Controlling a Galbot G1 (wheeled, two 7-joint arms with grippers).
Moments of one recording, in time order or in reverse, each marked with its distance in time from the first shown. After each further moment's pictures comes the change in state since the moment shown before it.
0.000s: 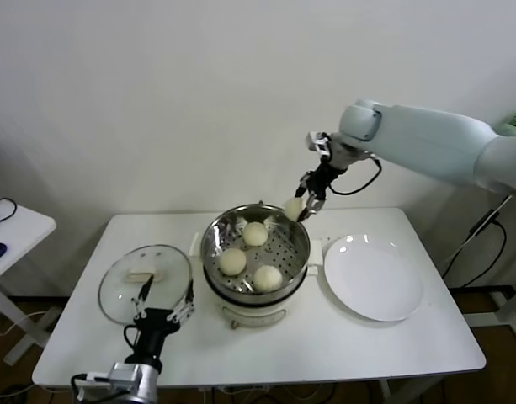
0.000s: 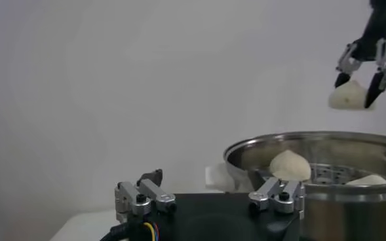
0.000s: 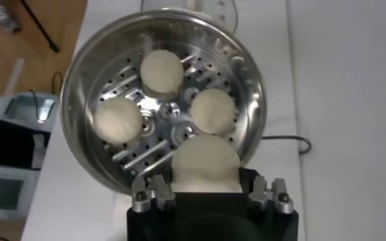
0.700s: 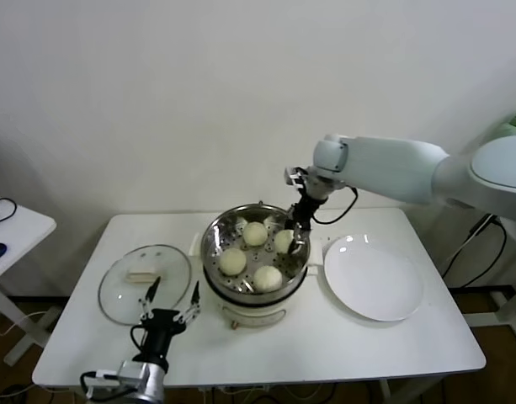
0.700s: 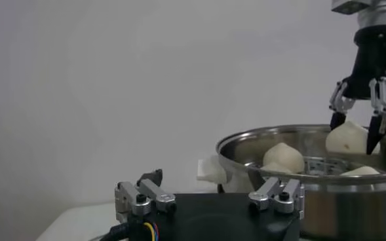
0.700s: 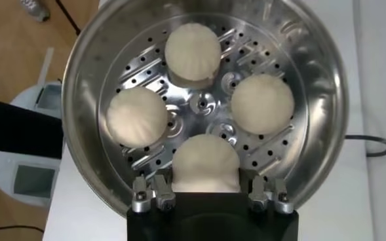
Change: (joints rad) left arm -0.016 0.000 0.030 0.026 0.006 0.011 -0.013; right arm -0.093 0.090 -0.077 -0.010 0.022 -0.025 0.025
